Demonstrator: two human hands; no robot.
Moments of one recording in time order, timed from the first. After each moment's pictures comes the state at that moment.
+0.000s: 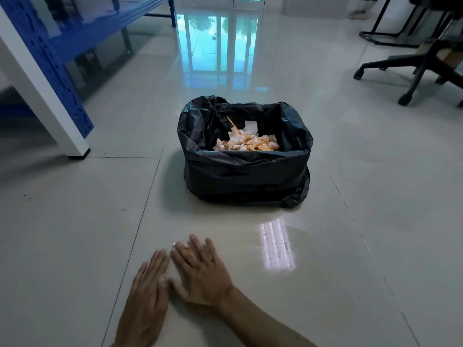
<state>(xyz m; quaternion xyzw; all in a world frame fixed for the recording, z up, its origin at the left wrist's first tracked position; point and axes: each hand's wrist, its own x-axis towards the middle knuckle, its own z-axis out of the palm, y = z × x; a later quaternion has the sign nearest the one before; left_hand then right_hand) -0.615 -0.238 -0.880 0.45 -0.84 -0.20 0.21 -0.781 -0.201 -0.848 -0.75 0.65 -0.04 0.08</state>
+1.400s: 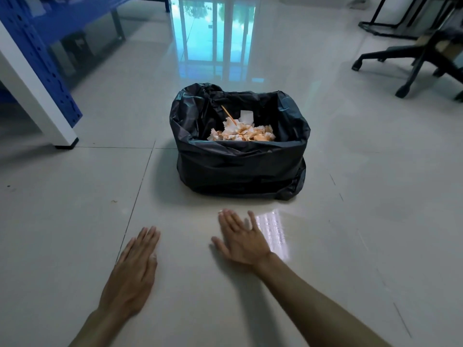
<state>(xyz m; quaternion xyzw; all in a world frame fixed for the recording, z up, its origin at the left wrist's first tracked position) -0.613 -0.271 -0.864 0.44 -0.87 -0.16 0.13 -0.881 -0.200 -0.840 -0.66 0.74 -0.01 0.09</state>
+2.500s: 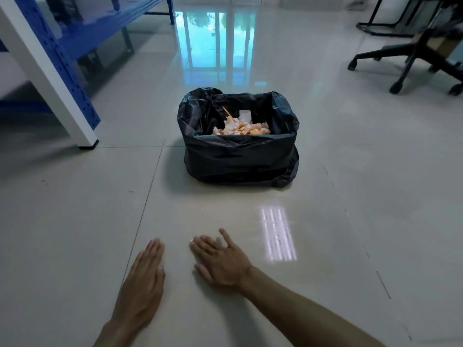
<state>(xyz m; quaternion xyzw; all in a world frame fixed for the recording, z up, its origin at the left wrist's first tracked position) -0.576 -0.199 -0.872 0.46 -0.86 -0.18 0.14 -0.807 -0.136 -0.837 -0.77 0.63 0.03 0.11</state>
